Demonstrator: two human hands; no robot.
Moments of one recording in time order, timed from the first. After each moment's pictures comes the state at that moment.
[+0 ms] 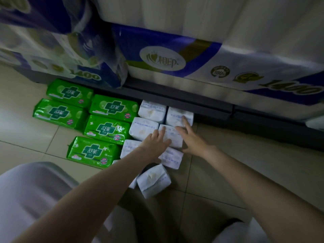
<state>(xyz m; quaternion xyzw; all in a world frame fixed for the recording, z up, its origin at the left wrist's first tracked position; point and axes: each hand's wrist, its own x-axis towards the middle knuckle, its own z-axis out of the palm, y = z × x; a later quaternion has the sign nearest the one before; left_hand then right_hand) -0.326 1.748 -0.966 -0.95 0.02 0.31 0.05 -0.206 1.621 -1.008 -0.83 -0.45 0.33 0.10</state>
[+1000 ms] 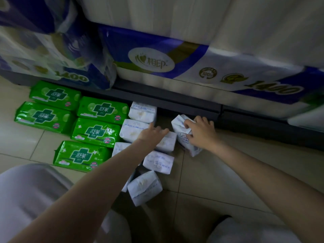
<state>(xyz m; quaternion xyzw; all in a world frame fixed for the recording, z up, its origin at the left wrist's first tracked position) -0.288 1.754 -0.993 -0.95 -0.03 0.30 0.01 -0.179 1.600 -0.966 -0.90 -0.41 0.18 -0.05</state>
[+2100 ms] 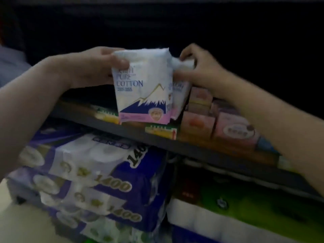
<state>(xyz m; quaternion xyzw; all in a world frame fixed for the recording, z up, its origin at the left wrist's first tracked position) -0.359 2.085 -0.381 -0.83 -0.02 -0.25 -0.51 -0.197 1.890 -0.369 -0.71 -0.55 -0.07 0.44</state>
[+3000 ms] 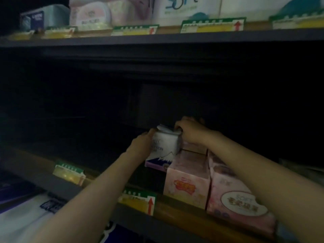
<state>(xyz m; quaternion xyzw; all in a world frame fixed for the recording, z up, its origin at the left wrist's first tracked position) -0.129 2.101 -0.455 -0.93 -0.22 -0.27 -0.12 -0.024 1.973 -0.382 -0.84 -0.49 -0.21 0.03</state>
